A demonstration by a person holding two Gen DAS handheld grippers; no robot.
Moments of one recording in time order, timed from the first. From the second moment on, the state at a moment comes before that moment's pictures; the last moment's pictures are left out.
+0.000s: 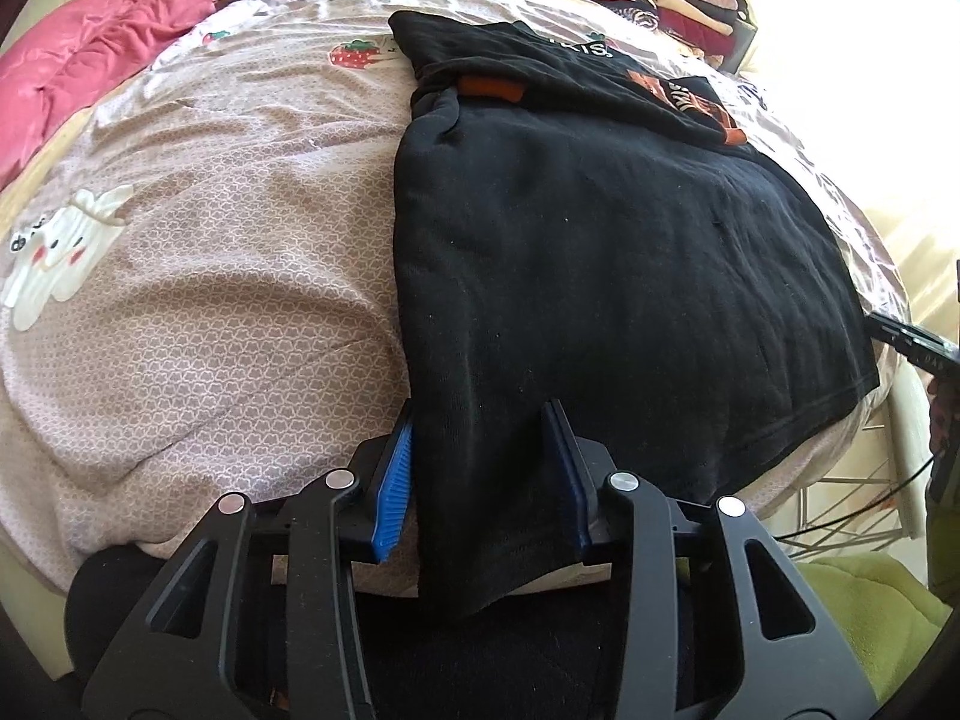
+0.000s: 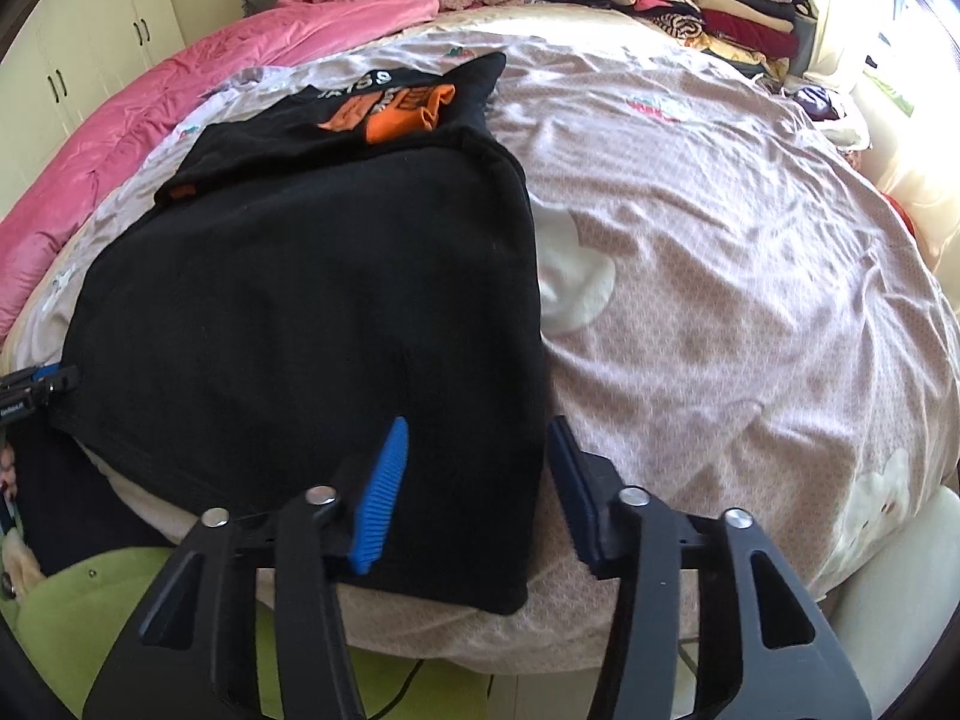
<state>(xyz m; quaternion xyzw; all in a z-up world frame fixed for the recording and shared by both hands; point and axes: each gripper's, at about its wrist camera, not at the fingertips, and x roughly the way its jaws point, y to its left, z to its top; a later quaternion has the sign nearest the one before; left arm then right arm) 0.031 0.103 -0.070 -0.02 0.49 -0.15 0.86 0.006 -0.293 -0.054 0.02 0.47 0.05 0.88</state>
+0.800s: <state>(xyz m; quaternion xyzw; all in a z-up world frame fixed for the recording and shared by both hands) 0.045 0.105 -0.006 -0.07 0.41 -0.20 0.88 0.015 -0.317 0.002 0.09 0.35 0.13 0.92</state>
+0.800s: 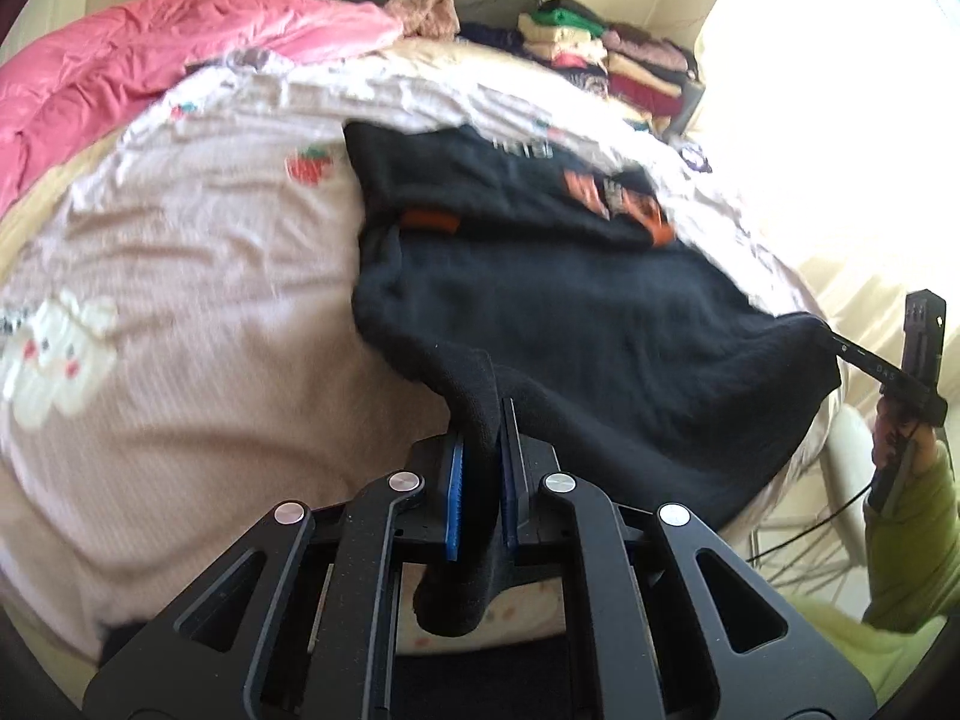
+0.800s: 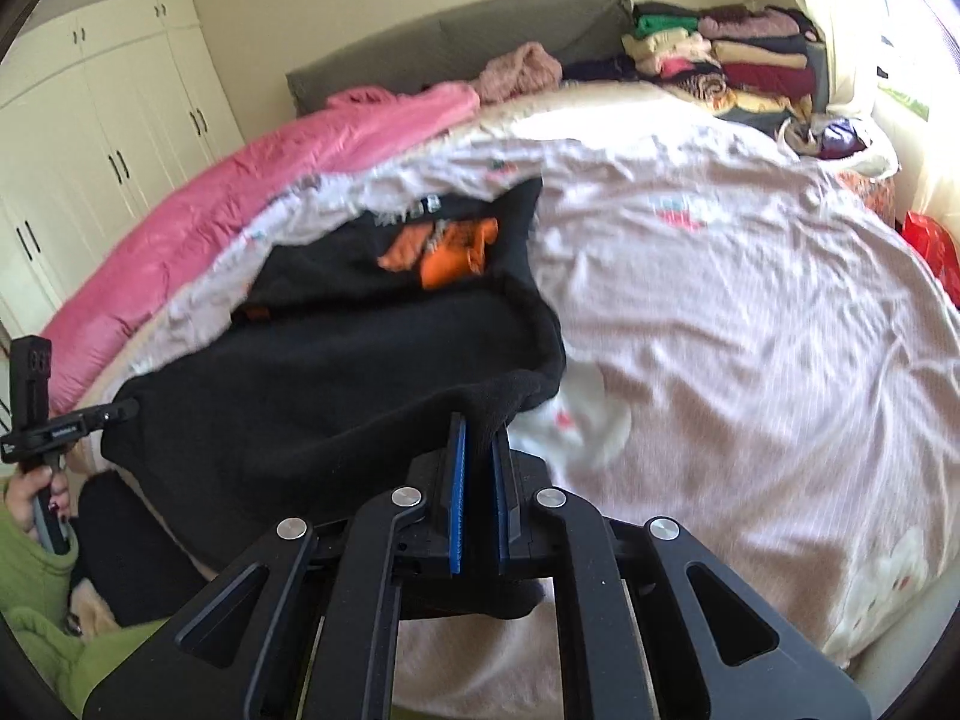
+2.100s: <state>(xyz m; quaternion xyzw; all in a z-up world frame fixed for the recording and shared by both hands) 0.220 0.113 0.000 -0.08 0.38 -0.12 0.91 0.205 -0.317 -0.006 0.10 0.32 0.05 0.94</state>
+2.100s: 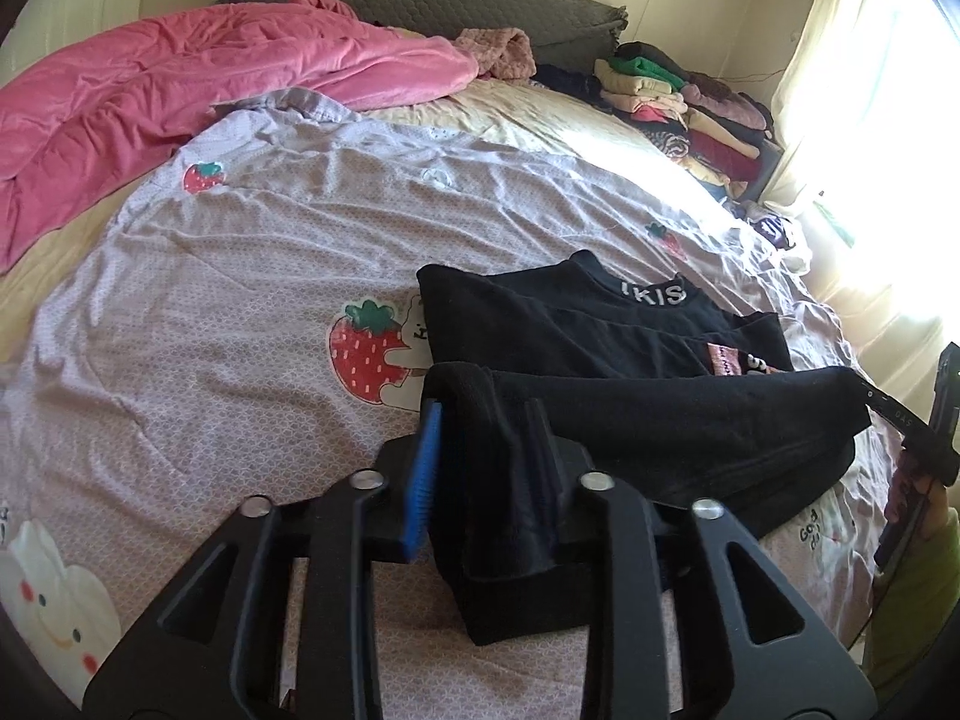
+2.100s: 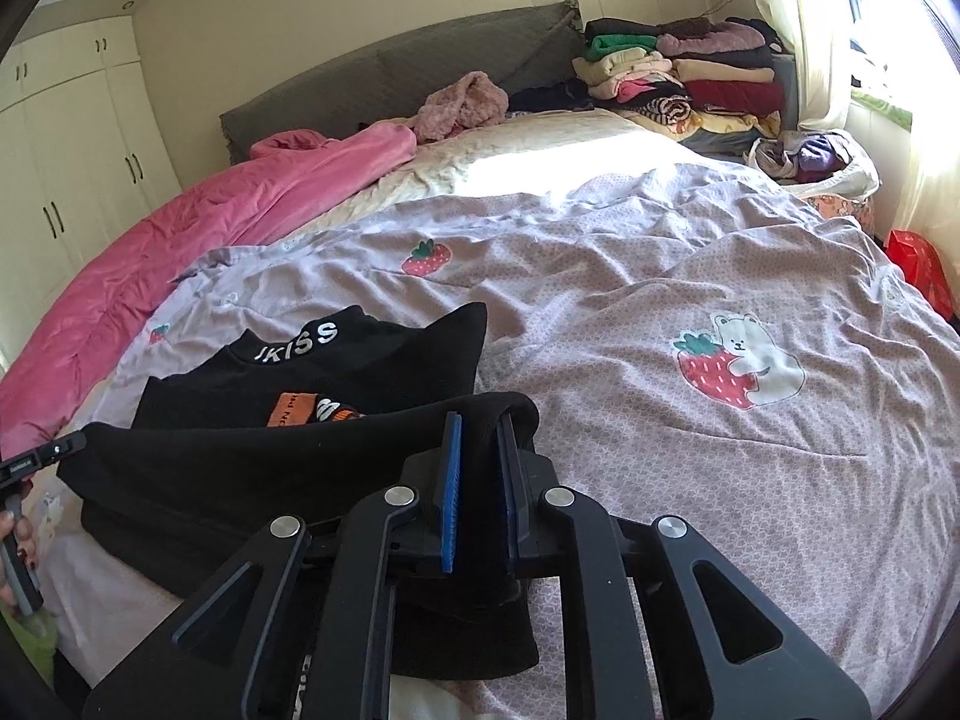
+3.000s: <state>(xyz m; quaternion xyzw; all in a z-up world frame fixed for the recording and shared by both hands) 0.154 0.032 -0.039 0.00 0.41 -0.18 0.89 0.148 -0.244 -0.033 0.06 0.38 0.13 0.92</state>
